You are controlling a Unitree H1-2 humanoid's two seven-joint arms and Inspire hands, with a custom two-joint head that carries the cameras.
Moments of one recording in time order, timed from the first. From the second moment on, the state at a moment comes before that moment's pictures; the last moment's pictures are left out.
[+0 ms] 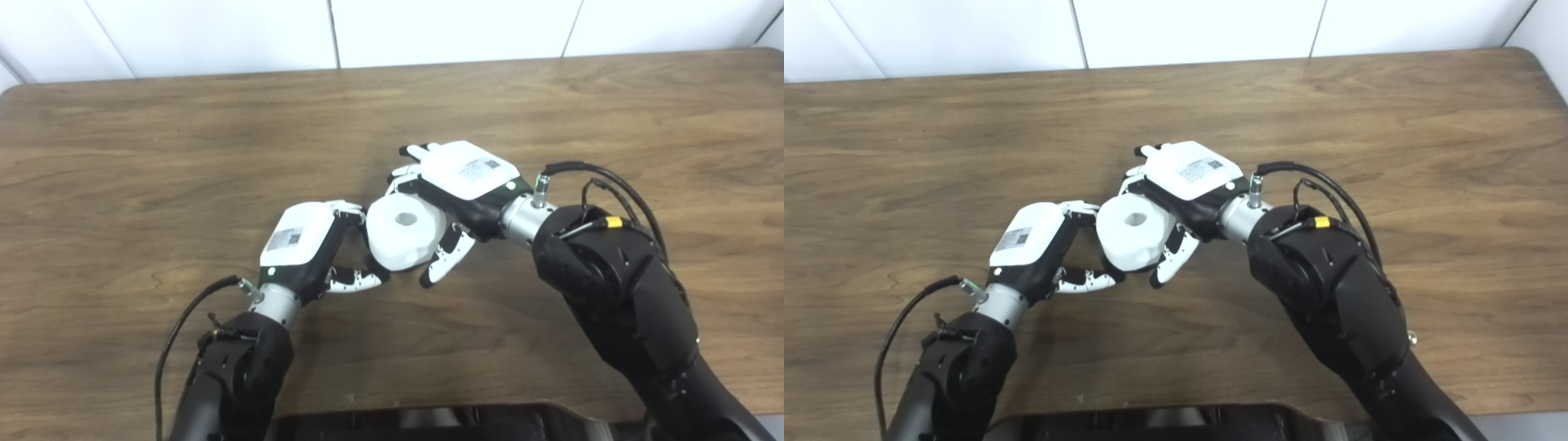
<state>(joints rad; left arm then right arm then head) 0.05 0.17 -0.35 -0.40 0.96 0.23 -0.33 -0.34 -0.24 0.45 -0.55 -1.06 0.24 0.90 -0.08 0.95</state>
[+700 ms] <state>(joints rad) 0.04 0.18 -0.35 -0.41 0.99 0.23 -0.36 -0.34 -0.22 0.41 -0.55 -1.08 0.24 0.93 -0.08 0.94</state>
